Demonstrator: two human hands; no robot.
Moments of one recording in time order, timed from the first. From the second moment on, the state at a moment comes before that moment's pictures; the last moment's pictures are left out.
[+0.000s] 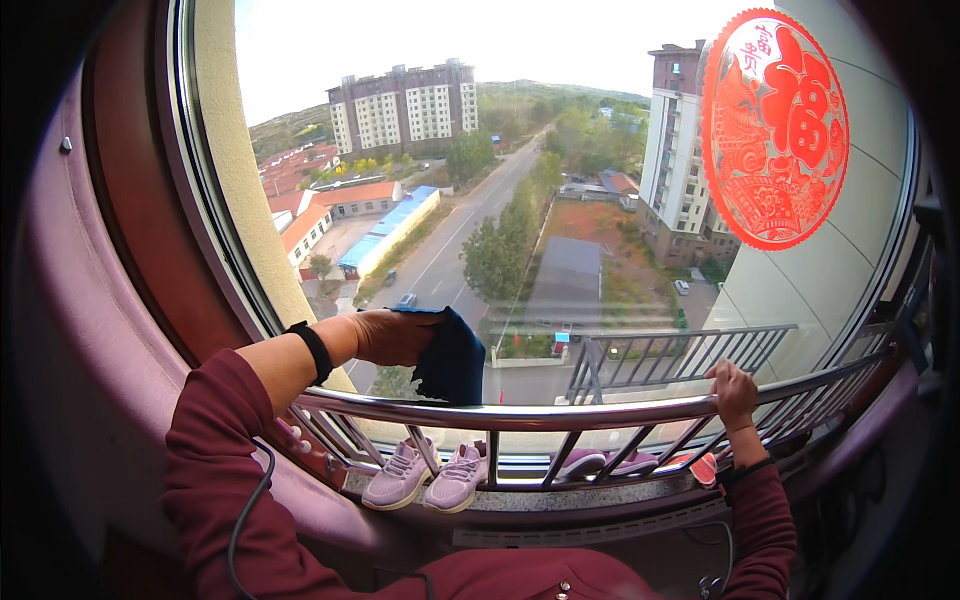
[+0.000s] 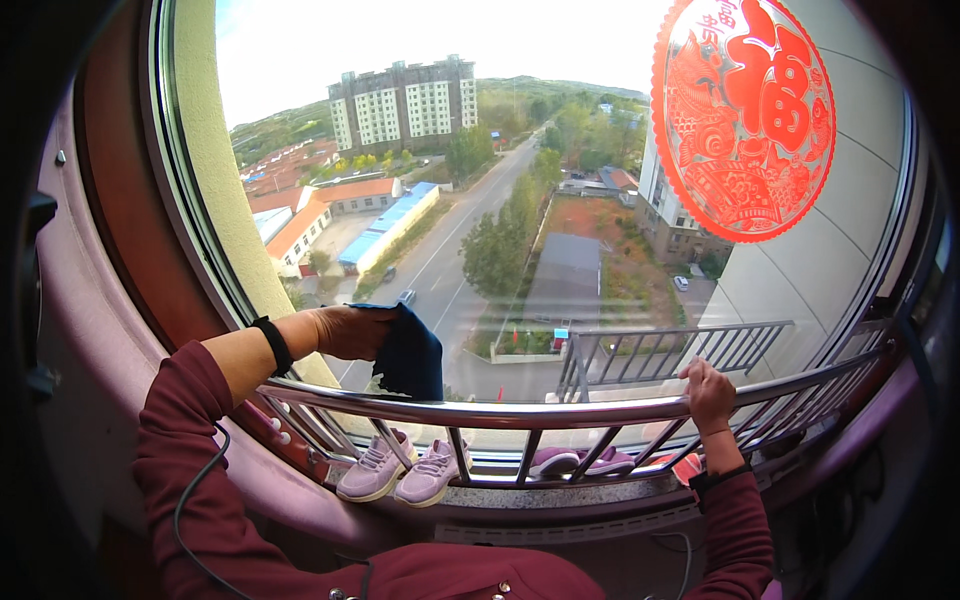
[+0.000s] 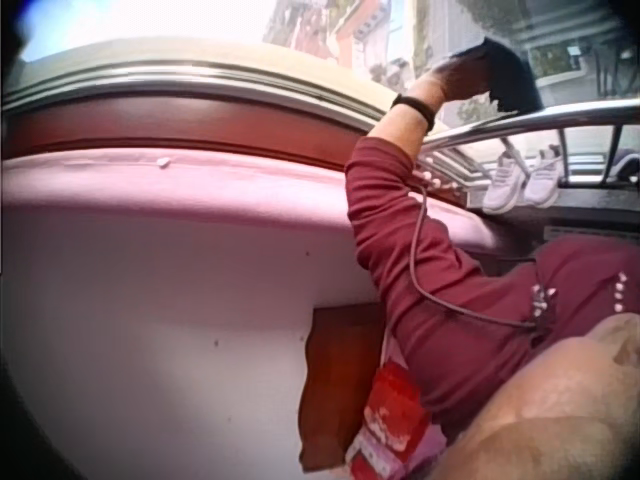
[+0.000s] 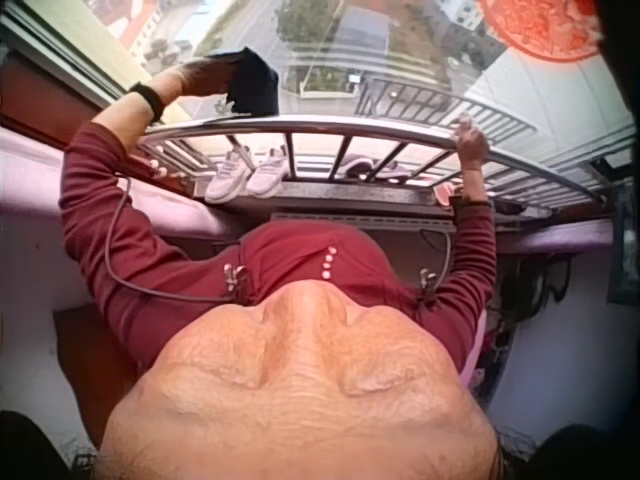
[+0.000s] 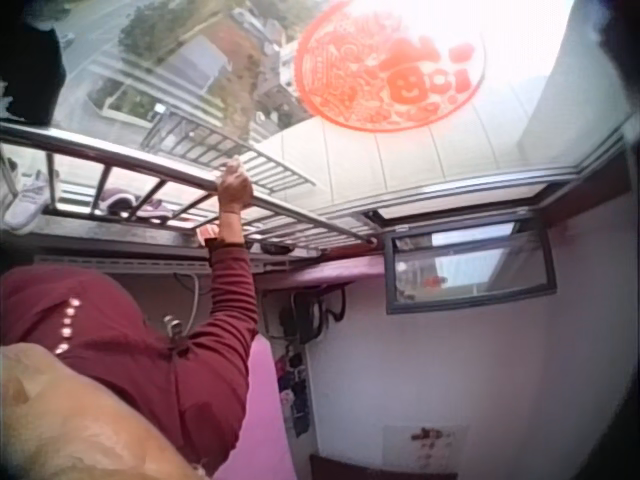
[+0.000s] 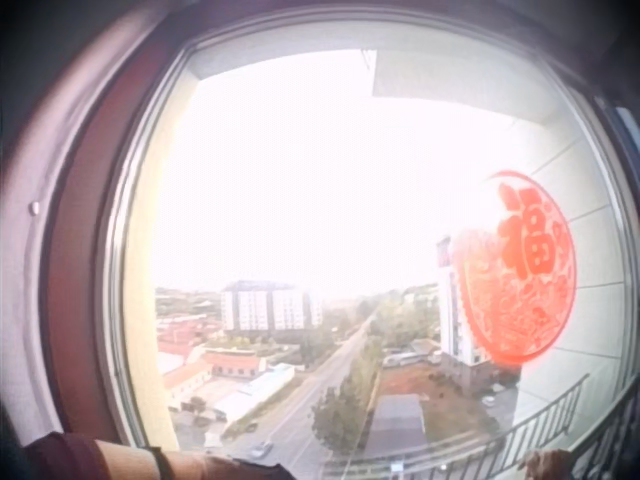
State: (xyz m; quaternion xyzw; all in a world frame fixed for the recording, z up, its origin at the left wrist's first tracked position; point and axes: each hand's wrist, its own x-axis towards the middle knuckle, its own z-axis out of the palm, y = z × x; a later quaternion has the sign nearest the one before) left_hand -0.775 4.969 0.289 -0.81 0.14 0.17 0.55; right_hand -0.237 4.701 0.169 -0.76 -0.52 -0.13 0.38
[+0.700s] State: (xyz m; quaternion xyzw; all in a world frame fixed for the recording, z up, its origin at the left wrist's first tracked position) left_hand -0.877 5.071 0.624 -0.55 -0.21 -0.48 0.65; right_hand -0.240 4.700 0.170 -0.77 -0.50 -0.13 0.38
